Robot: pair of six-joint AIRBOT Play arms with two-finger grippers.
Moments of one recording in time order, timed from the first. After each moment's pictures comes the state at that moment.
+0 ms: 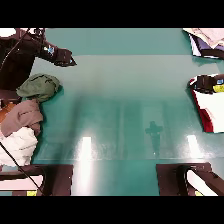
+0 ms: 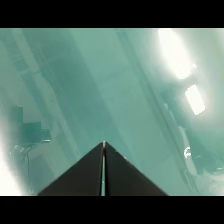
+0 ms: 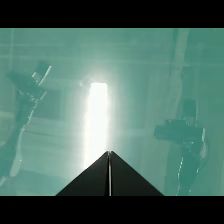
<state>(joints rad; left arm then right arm) -0.15 -1.46 1.78 1.06 -1.34 -1.35 -0.18 -0.96 1.22 -1.18 1.37 1.48</state>
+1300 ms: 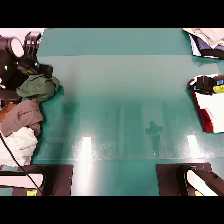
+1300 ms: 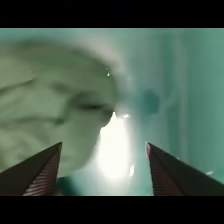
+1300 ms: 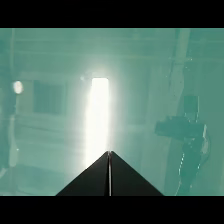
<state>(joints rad) -0.02 -1.52 1.57 1.69 -1.18 -1.53 -0.18 -0.96 1.22 -1.18 1.39 1.48</state>
